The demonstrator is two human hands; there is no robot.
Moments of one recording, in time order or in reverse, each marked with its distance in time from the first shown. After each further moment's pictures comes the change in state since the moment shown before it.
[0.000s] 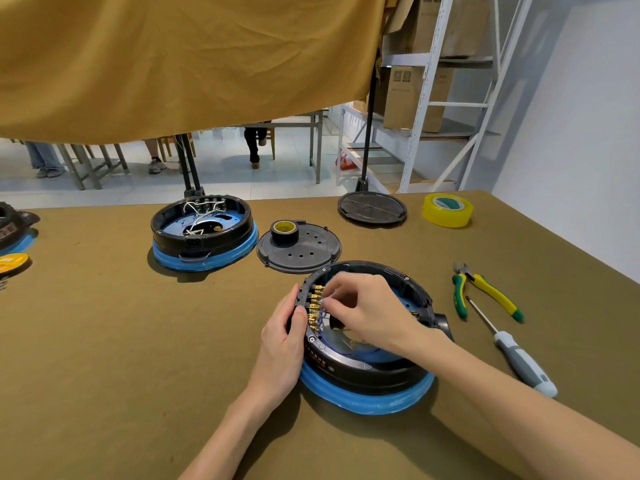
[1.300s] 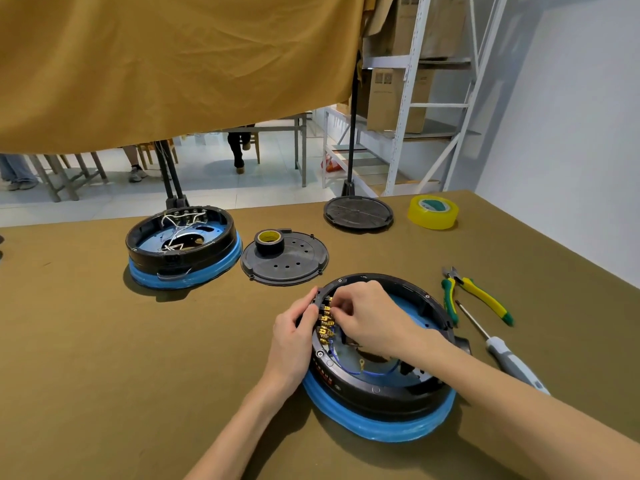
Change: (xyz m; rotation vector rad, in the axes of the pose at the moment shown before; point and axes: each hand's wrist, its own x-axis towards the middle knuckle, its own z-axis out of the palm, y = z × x) left_hand 0.034 0.016 0.029 -0.196 -0.061 -0.086; right_hand 0.010 0.018 -0.010 -0.184 -0.056 0.118
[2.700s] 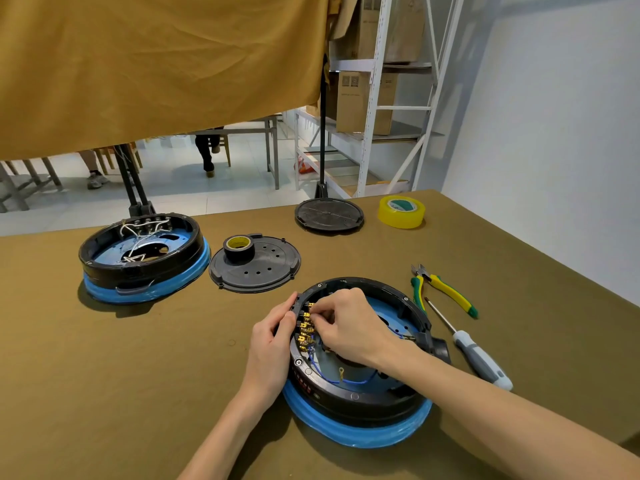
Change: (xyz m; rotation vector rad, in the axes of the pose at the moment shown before) left_hand 0.002 -0.004 0.011 -0.022 -0.035 0.061; right_hand -0.011 0.012 0.005 0.045 0.124 -0.019
